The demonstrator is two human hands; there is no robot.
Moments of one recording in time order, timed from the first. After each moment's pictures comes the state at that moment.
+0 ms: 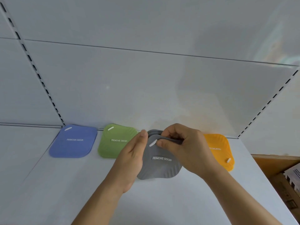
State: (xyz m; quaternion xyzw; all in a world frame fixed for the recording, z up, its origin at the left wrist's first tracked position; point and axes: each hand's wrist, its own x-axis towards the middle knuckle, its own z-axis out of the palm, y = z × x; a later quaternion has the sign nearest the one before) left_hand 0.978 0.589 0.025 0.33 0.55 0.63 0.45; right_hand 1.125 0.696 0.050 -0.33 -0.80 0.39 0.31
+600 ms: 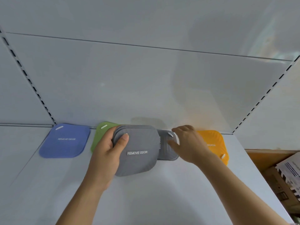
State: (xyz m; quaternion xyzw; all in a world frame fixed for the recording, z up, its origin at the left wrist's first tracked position) left_hand 0.943 0.583 0.008 0.35 0.60 0.65 0.30; right_hand 1.142 0.773 -0.022 -0.42 -0.90 0.03 0.06
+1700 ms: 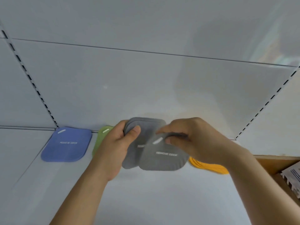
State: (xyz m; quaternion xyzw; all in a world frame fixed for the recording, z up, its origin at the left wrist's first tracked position) left_hand 0.938 0.609 0.032 0.32 0.56 0.64 0.41; right_hand 1.143 0.731 0.099 -0.21 -0.93 0.26 0.15
